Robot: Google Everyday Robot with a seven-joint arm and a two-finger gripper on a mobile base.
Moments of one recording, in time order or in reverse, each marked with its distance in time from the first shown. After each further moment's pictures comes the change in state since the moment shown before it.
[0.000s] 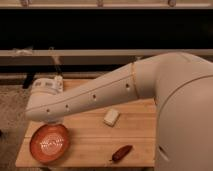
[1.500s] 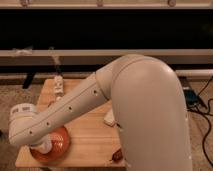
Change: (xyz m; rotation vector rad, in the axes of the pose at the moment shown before) arm -0.057 0.061 0.058 -0.093 -0.027 0.102
